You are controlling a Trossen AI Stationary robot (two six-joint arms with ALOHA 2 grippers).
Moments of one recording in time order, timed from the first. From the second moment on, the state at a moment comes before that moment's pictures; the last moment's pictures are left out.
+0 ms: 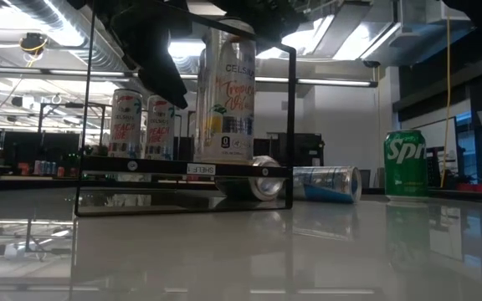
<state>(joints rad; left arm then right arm) -0.01 1.33 0.92 -0.45 -0.15 -0.18 -0.09 2.05 2.00 -0.98 -0.32 -0.69</state>
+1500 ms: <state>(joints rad) -0.01 1.31 0.92 -0.46 -0.11 -0.18 -0.09 2.05 2.20 -1.12 -0.17 -0.20</state>
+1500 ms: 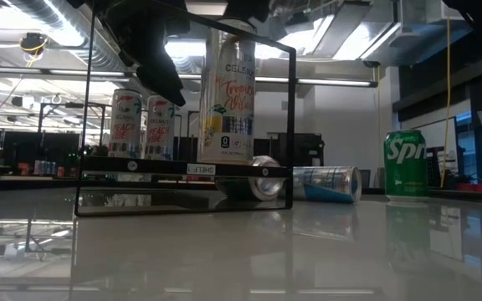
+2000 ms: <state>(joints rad) -0.01 1.31 0.92 -0.46 -0.11 -0.18 -0.08 2.05 2.19 -1.12 -0.16 0.07</state>
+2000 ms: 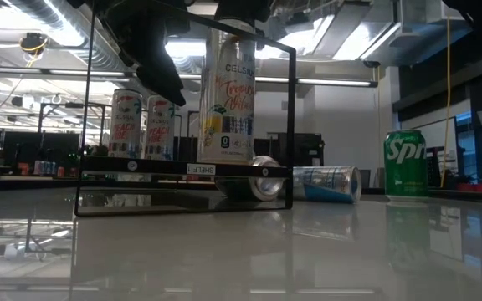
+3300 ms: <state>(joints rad) -0.01 1.31 0.92 -0.46 -0.11 -0.18 -0.01 2.05 2.07 -1.06 -0.06 0.13</state>
